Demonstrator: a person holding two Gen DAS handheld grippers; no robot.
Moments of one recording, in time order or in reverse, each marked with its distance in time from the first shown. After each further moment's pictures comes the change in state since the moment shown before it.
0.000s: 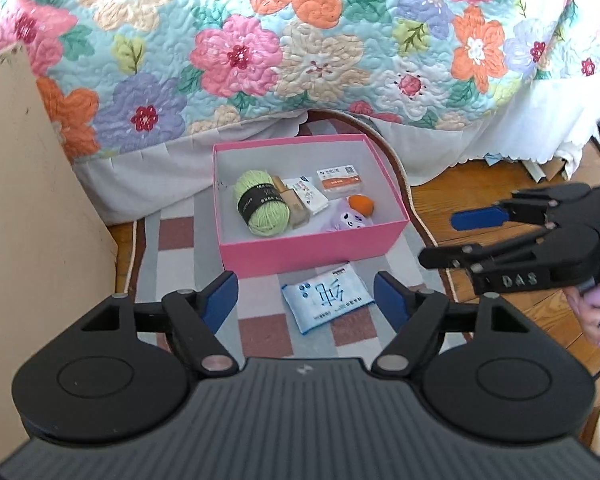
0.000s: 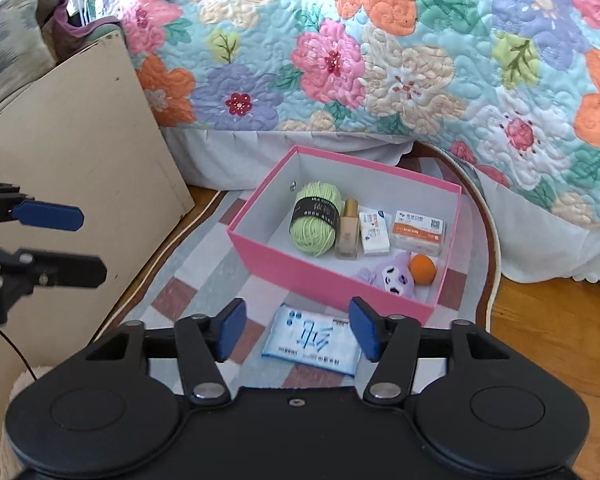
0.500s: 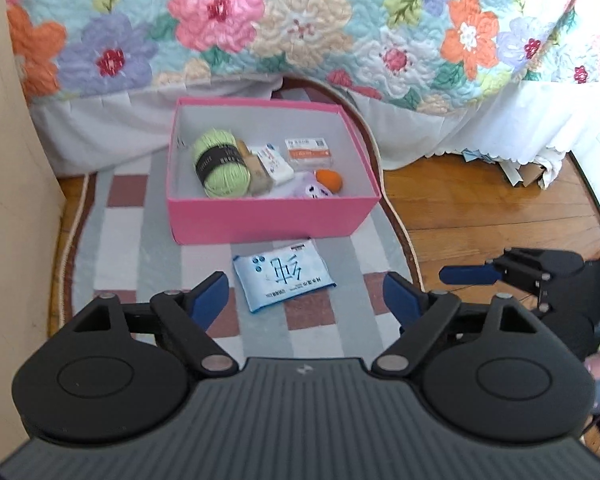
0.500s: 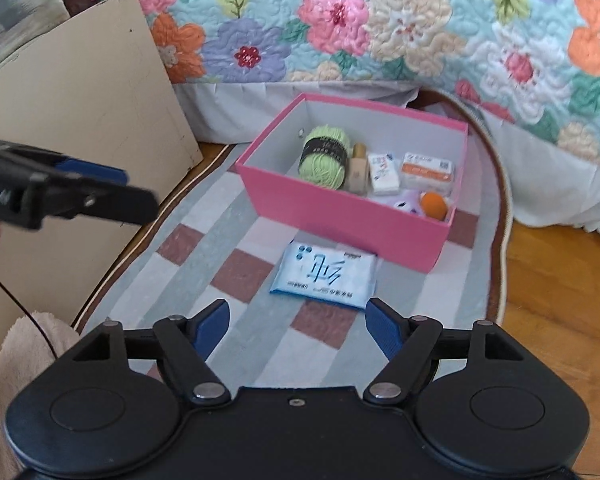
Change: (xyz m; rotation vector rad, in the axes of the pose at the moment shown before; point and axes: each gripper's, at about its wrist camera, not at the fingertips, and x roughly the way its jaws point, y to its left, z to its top) left arm 0.051 -0.009 -0.037 -0.091 0.041 -0.113; right arm 0.013 -0.002 -0.074 0.010 0.043 0.036
